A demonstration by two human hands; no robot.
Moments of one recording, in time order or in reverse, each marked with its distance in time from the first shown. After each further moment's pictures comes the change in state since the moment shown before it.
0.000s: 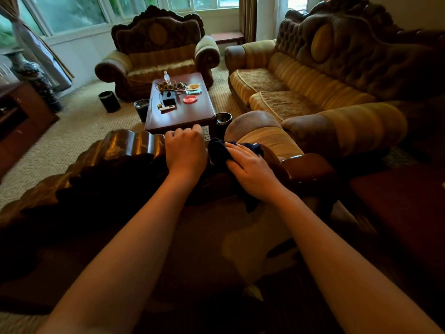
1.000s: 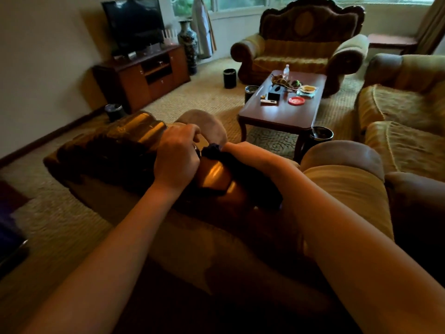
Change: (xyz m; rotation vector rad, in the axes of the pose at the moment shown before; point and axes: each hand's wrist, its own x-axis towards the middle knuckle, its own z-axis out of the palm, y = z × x) left_hand 0.002 0.014 0.016 -0.029 0.432 -0.372; right_hand 0.161 0.015 -0.014 0.173 -0.791 0.053
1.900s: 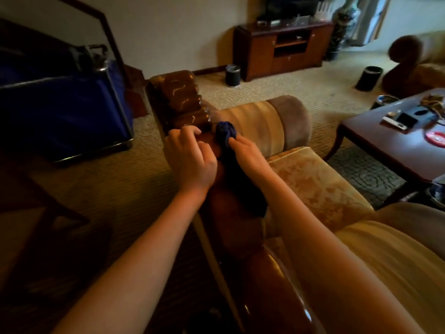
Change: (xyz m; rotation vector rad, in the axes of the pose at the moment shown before) left_hand -0.045 0.105 0.046 0.409 0.399 -0.791; right_hand 0.018 0.040 -0.009 0.214 -0.353 -0.444
